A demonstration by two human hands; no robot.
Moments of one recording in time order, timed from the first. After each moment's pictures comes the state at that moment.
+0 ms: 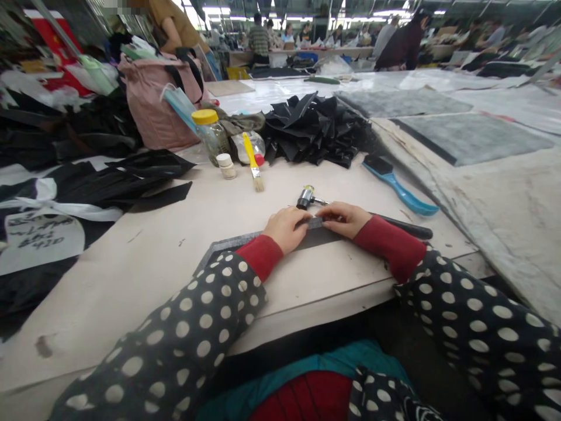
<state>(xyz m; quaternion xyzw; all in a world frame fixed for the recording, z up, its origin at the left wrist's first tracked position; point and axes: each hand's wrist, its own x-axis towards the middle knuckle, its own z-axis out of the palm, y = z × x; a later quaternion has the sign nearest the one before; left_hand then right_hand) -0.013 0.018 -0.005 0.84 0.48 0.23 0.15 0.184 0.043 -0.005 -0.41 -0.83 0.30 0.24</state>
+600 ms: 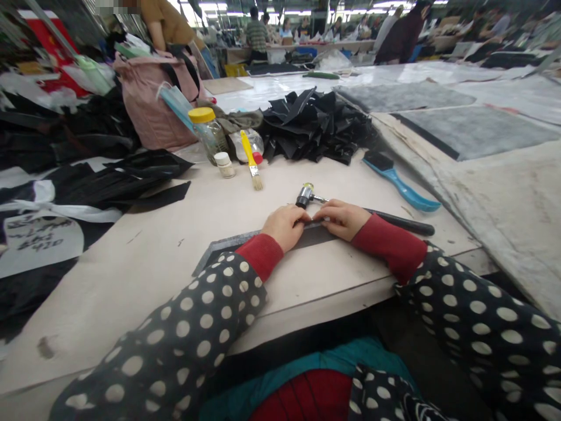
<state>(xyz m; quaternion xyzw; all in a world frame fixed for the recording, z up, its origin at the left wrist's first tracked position) -0.012 0.019 -0.010 0.84 0.47 0.25 0.14 0.180 0.036 -0.002 -0.34 -0.91 0.13 0.20</state>
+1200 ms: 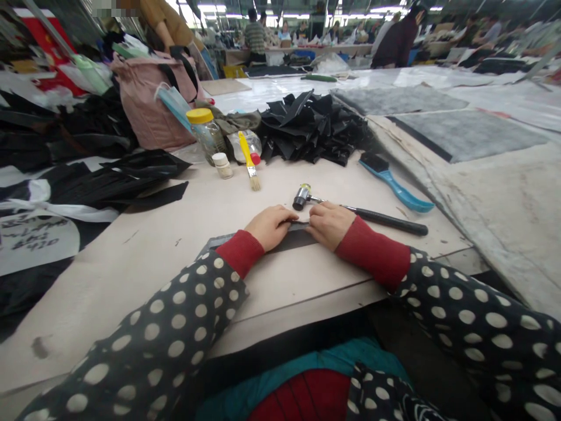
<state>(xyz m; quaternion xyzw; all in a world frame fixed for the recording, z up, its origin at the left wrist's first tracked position) -0.039 0.021 0.000 0.87 0.42 0.21 0.16 0.146 0.014 0.018 -0.39 -0.92 -0.09 0.03</state>
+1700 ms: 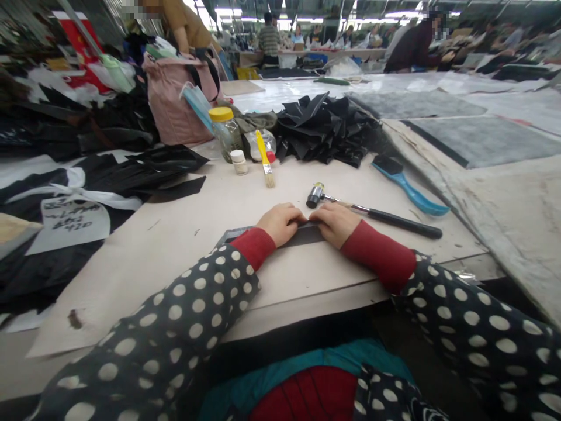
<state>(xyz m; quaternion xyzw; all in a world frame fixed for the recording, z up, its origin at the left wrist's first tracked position) -0.047 0.019 -0.009 0.86 0.43 0.23 0.13 0.131 0.016 0.011 -0.43 -0.90 0.01 0.08</state>
